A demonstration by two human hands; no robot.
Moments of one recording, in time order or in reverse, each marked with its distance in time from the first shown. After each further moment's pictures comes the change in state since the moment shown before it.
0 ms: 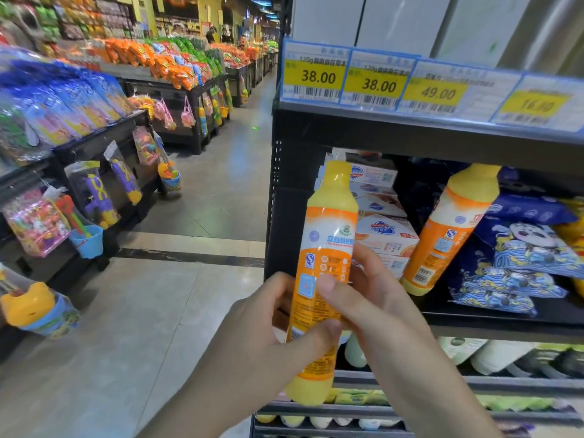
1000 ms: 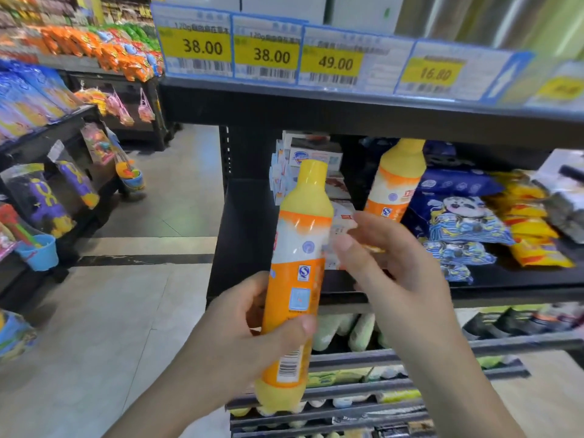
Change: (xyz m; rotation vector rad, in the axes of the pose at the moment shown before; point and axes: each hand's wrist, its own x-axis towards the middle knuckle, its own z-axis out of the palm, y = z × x) left_hand 0.016 0.002 0.040 -0.063 -0.127 -0.087; right_hand -0.016 -0.018 -0.064 -0.350 0.404 -0.247
